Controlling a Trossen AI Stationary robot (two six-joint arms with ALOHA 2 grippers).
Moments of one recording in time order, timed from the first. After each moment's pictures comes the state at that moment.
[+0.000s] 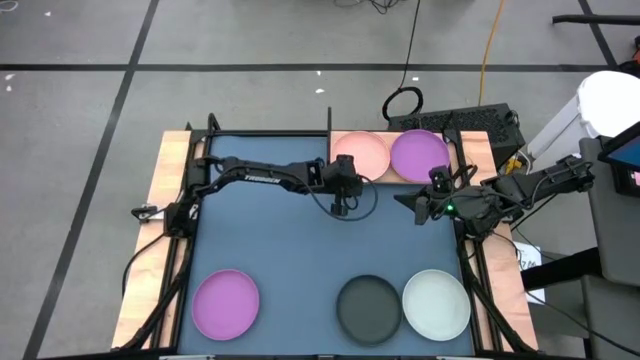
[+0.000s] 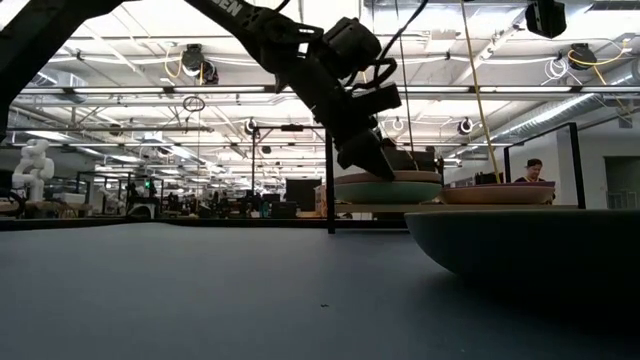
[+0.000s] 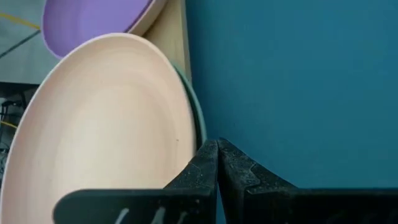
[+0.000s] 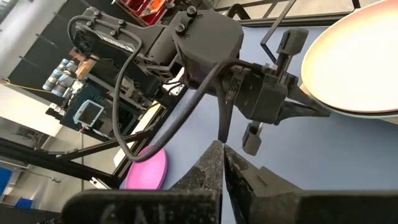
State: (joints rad) left arm 0.18 2.11 1.56 -0.20 -0.13 0.54; right arm 0.36 0.81 0.89 -0.57 0.60 1.11
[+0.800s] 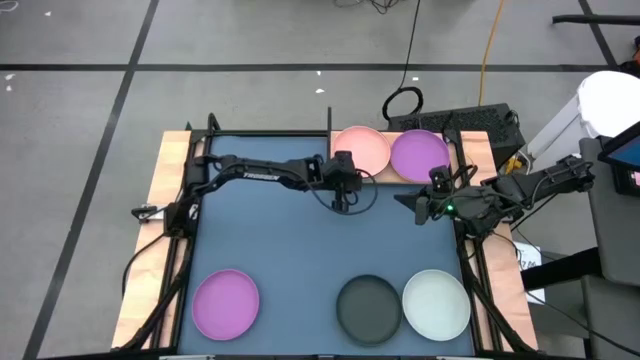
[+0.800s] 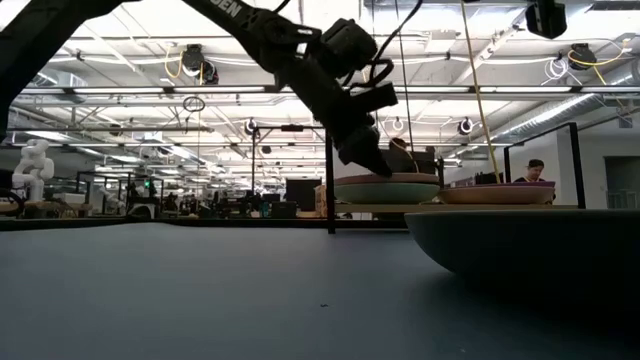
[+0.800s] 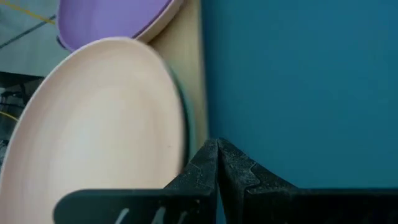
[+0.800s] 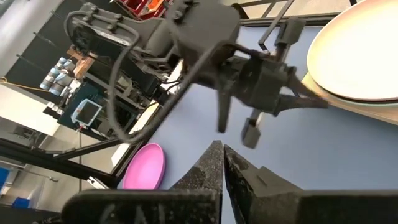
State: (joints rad) left arm 0.19 2.10 1.57 -0.20 -0.13 0.50; right arm 0.36 0.81 0.89 -0.58 0.60 1.11
